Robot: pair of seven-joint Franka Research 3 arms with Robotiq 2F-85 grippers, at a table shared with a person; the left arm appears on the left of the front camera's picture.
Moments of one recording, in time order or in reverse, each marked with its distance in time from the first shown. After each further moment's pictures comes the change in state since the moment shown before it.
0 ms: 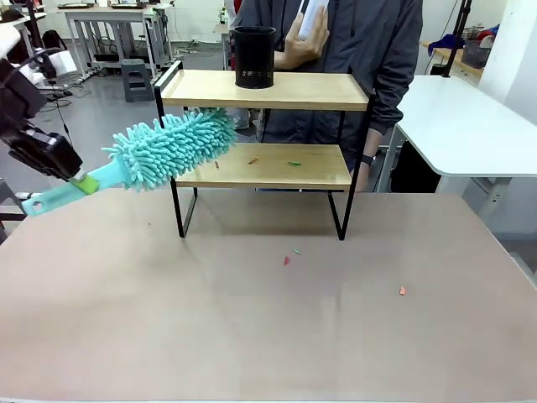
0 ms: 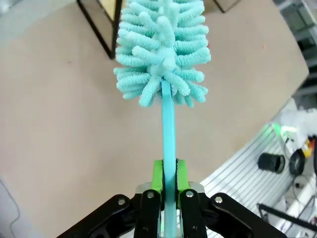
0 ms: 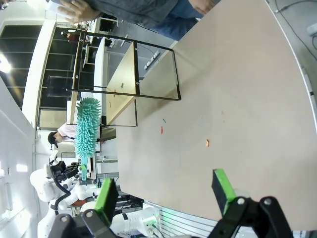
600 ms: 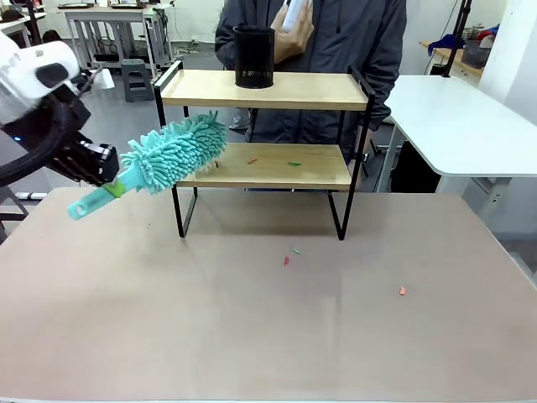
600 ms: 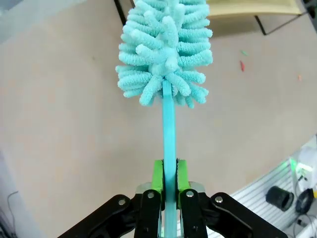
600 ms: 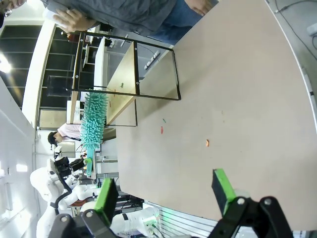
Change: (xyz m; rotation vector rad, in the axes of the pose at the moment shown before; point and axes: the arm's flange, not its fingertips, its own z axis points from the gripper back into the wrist) left arm 0.024 -0.024 -0.043 0.183 -0.008 0.141; right arm 0.000 0.000 0.000 0.000 0.000 0.000
